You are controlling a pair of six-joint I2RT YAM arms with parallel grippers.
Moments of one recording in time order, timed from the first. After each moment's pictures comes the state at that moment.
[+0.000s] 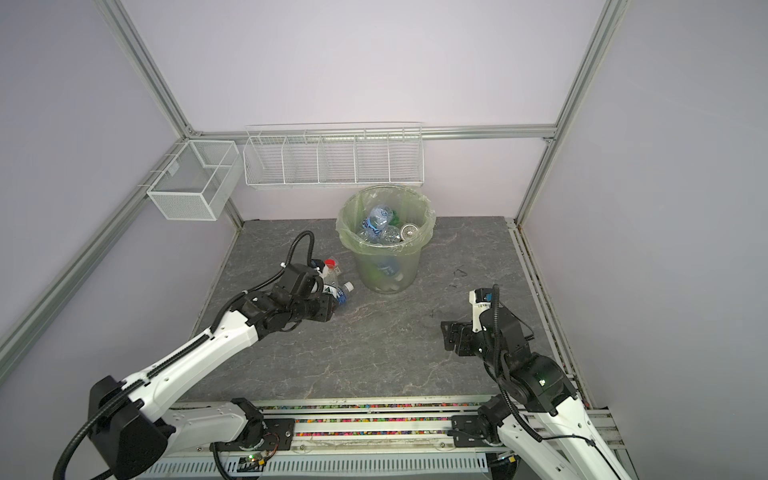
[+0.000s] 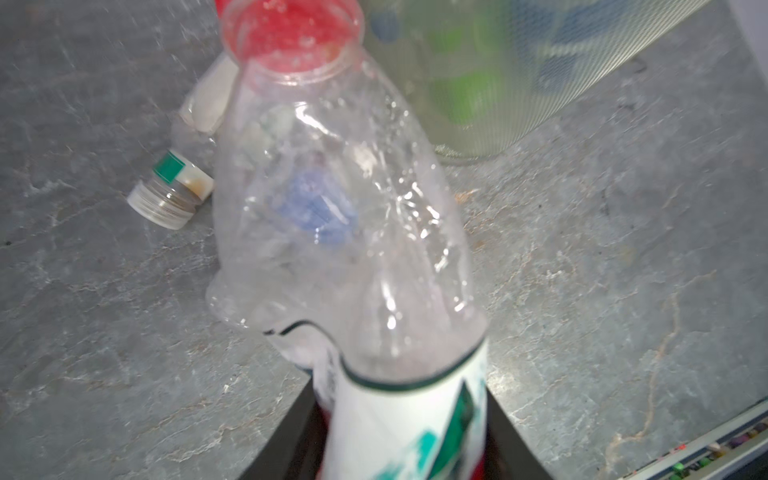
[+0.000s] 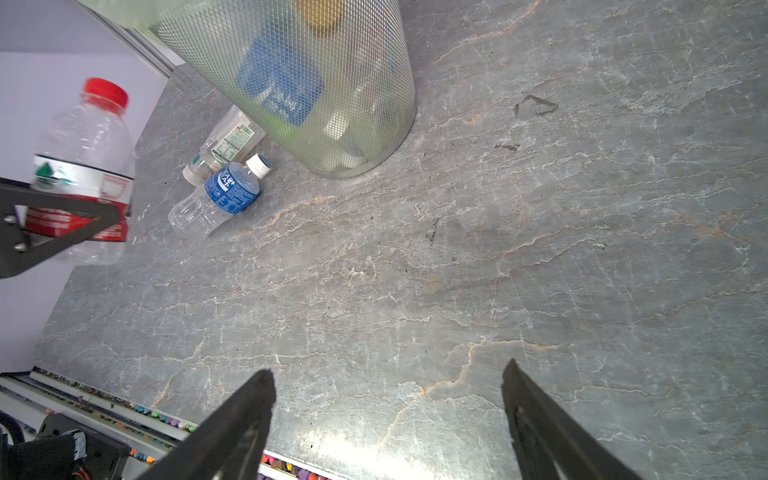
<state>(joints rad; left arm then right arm) -0.67 1.18 1.02 -0.68 -0.07 -0.37 0.53 0.56 0.79 -0.89 0.08 0.48</state>
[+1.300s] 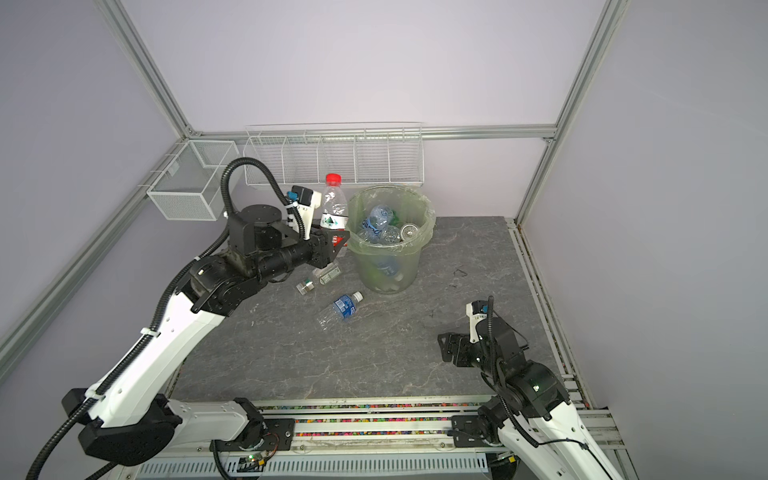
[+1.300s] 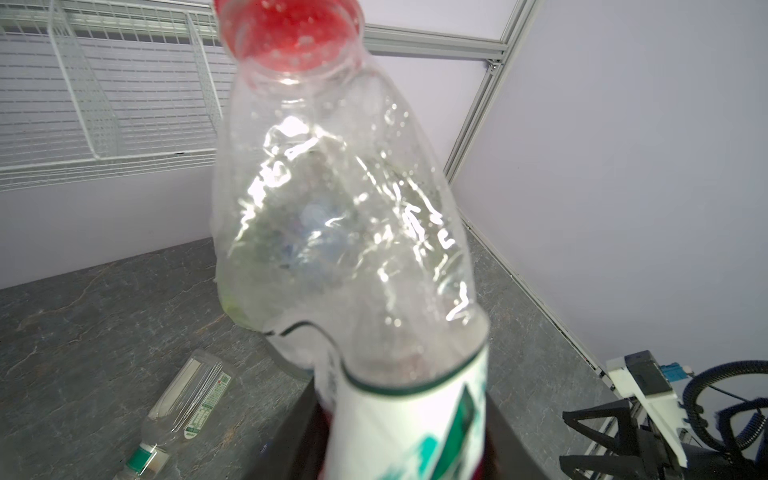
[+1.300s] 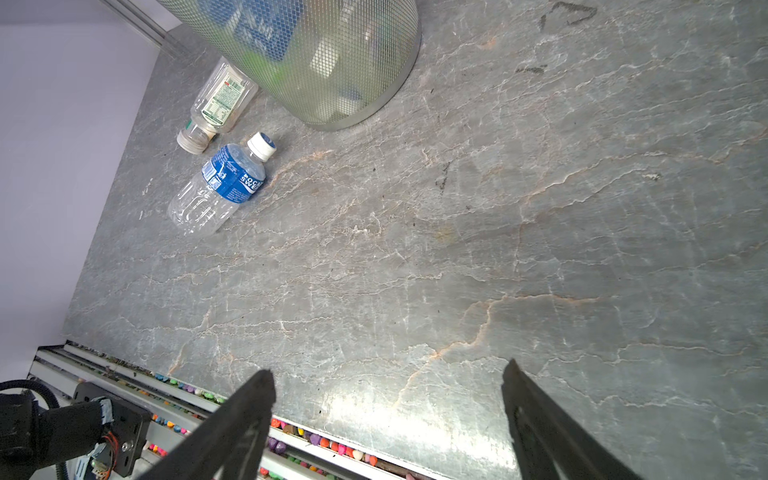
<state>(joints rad) -0.75 1.34 1.70 -0.69 0.00 -0.26 0.53 0.49 0.66 -0.90 -0.01 0.55</state>
